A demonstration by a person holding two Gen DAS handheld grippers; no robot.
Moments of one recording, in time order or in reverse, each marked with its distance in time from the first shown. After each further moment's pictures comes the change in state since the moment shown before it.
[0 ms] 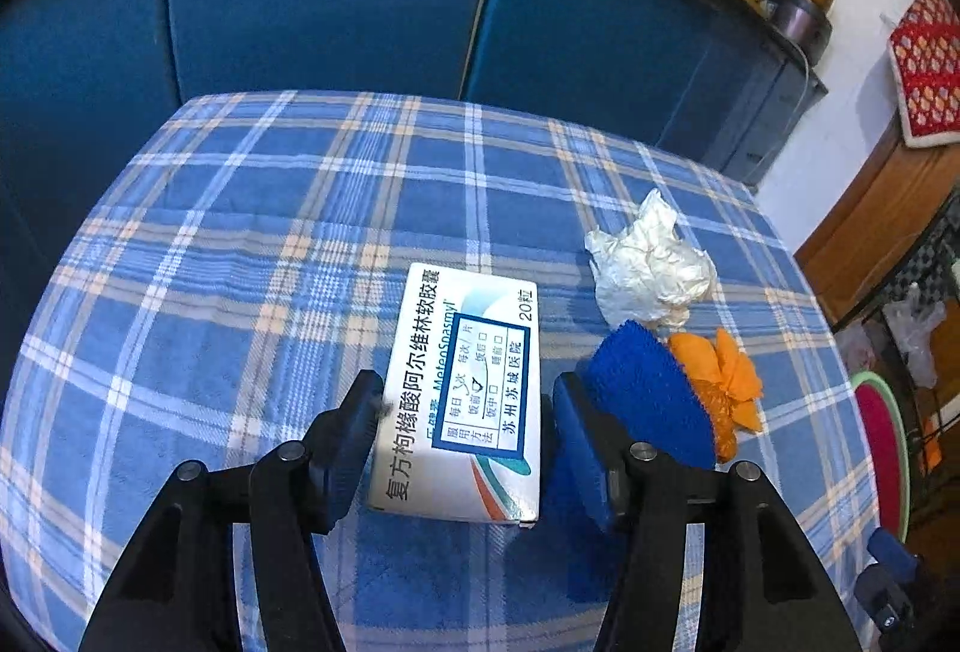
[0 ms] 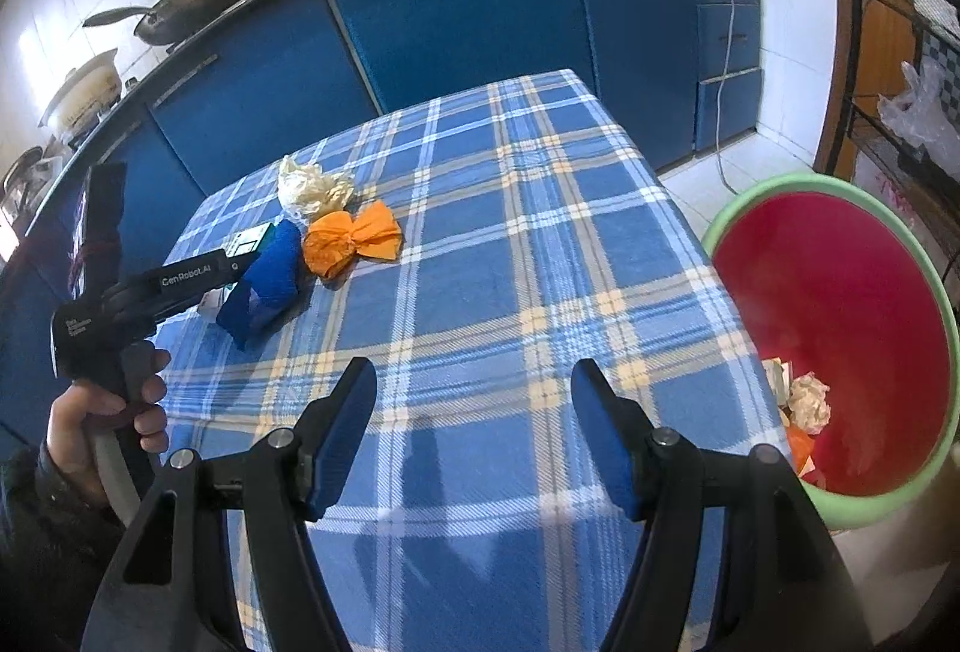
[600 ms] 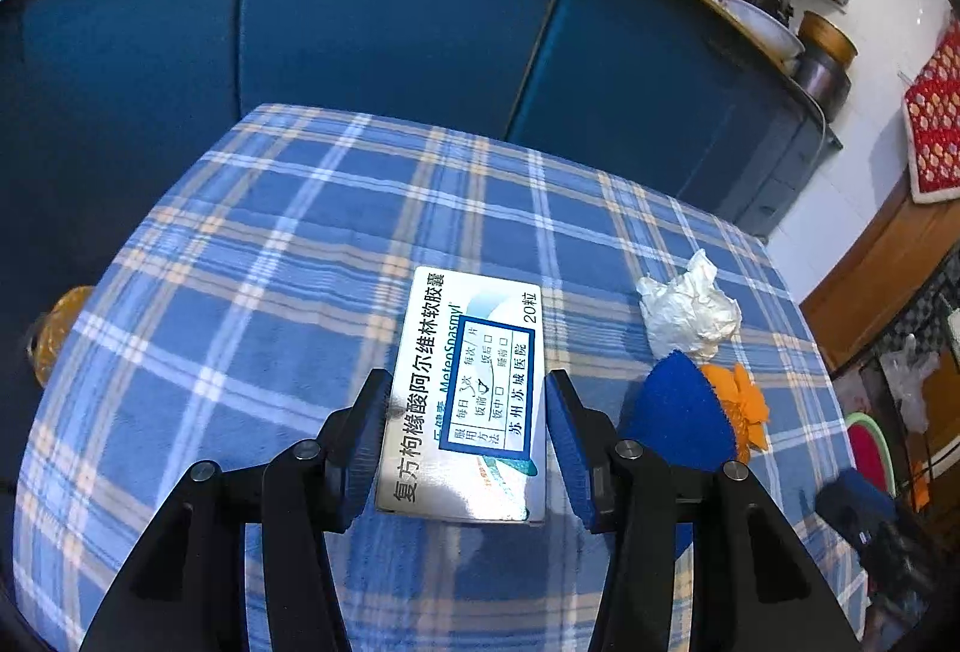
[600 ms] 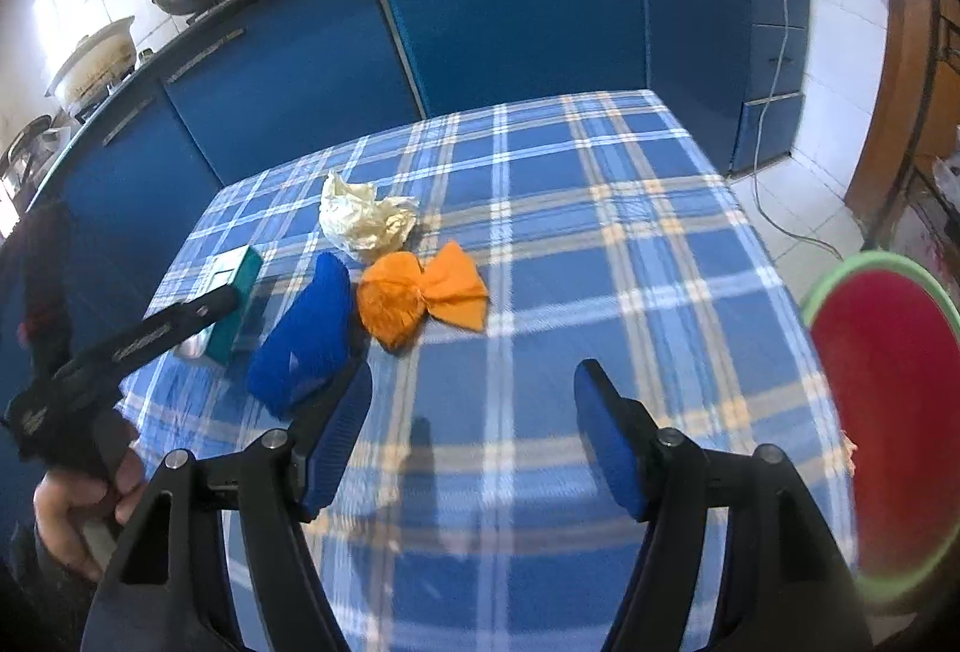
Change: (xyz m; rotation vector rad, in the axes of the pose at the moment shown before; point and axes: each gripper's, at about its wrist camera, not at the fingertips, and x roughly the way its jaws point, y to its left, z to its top) left arm -0.031 0.038 -0.002 -0.088 -0.079 0.020; right arm 0.048 0.050 0.043 -0.074 0.038 0.024
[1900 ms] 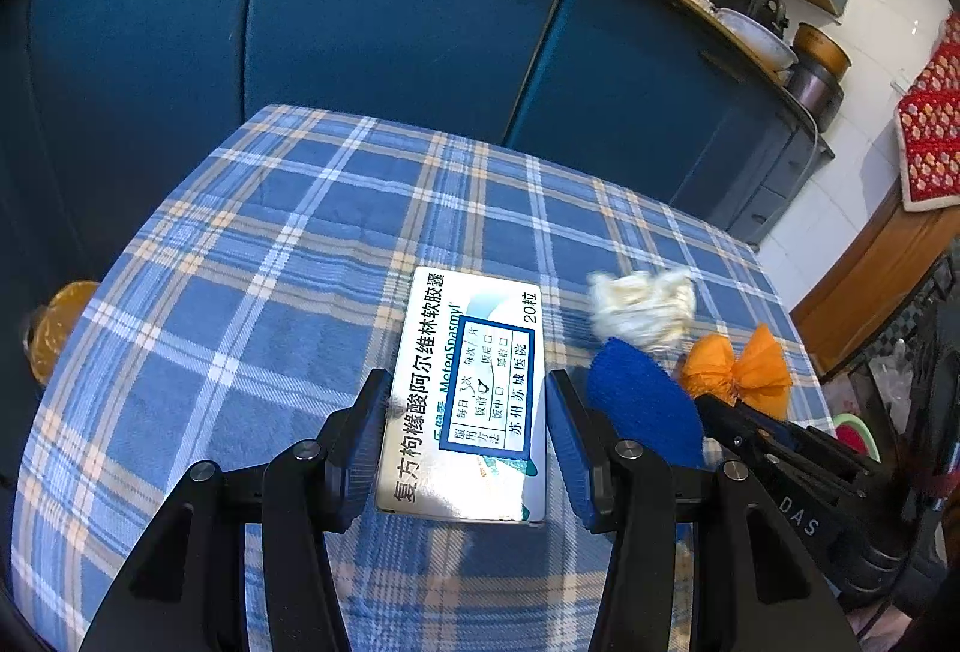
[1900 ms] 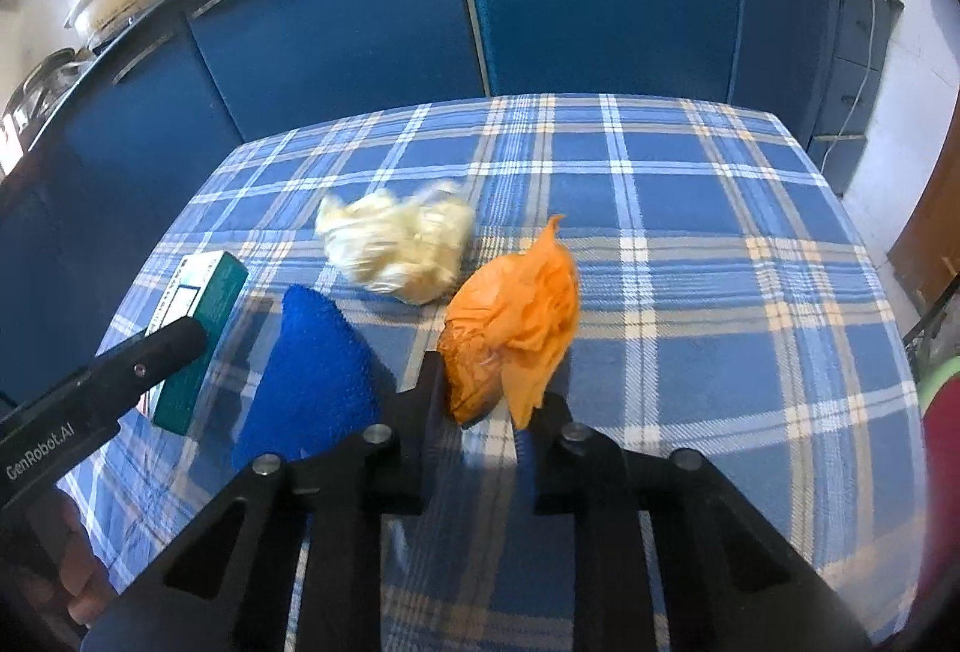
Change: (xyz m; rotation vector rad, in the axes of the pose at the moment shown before) left arm -0.012 0.004 -0.007 -0.012 -0.017 -0.027; right arm 0.073 0.044 0.026 -0.144 0.039 0.045
